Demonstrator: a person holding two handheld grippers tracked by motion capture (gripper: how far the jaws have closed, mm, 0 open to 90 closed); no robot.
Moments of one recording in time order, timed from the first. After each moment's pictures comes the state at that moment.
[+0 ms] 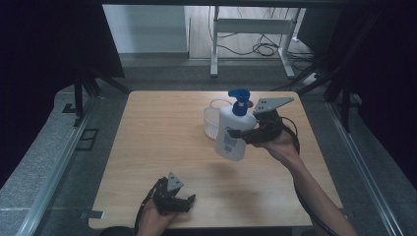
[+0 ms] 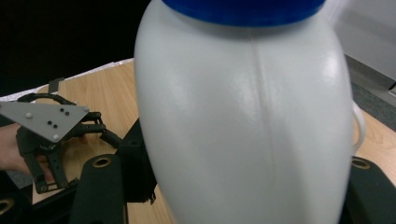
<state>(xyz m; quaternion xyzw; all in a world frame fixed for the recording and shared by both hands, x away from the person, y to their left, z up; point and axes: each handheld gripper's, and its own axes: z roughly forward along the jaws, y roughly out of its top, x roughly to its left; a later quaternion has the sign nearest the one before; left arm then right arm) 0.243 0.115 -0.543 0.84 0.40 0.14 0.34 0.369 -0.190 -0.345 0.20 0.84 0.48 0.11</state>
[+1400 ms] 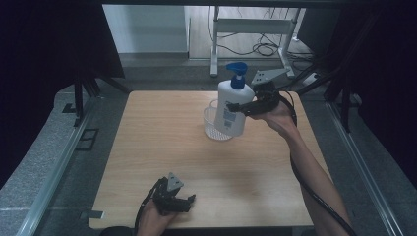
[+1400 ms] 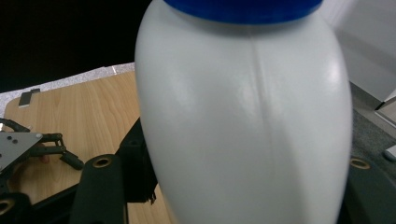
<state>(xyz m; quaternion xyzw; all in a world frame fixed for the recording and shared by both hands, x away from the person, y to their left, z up) 0.243 0.115 -0.543 0.84 0.40 0.14 0.34 0.438 -0.187 -0.317 0.17 0.85 0.49 0.12</state>
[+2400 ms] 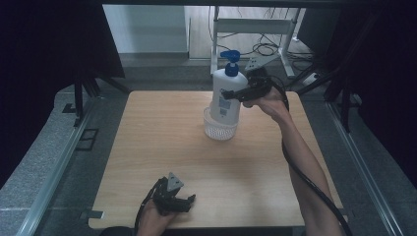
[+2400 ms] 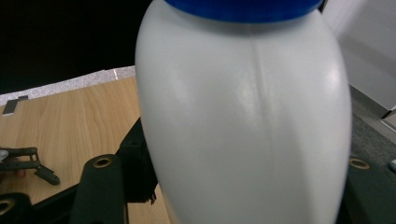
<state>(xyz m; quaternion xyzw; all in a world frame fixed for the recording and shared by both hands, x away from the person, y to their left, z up) 0.243 0.115 -0.543 0.84 0.40 0.15 0.34 0.487 -0.174 -0.316 0.16 0.85 0.49 0.11</state>
